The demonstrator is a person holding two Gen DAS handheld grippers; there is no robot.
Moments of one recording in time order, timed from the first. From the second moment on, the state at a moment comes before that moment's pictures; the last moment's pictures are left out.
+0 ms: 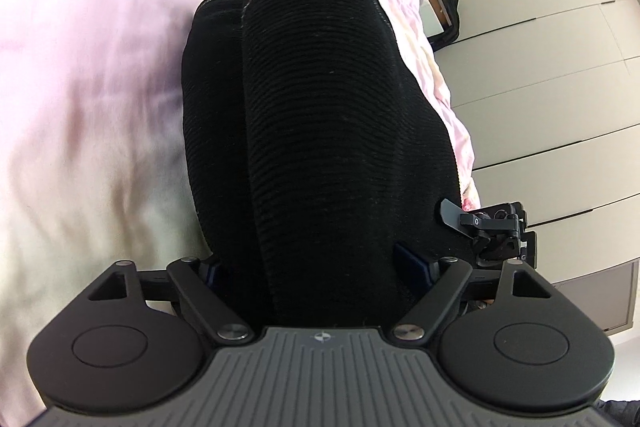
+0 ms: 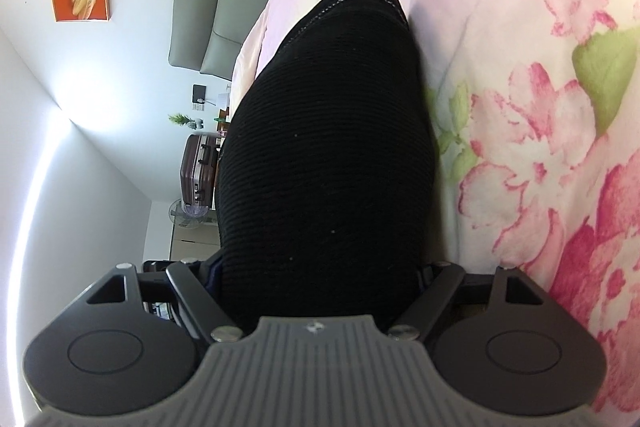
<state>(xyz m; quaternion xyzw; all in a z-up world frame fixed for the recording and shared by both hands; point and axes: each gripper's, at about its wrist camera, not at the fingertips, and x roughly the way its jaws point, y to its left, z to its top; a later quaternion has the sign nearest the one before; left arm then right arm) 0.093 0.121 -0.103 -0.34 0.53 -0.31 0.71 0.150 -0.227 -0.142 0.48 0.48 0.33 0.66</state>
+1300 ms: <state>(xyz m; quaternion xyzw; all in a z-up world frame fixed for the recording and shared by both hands) 0.100 0.056 -0.015 -0.26 0.50 -0.33 0.76 0.125 -0.300 -0.072 0.44 0.42 0.34 0.72</state>
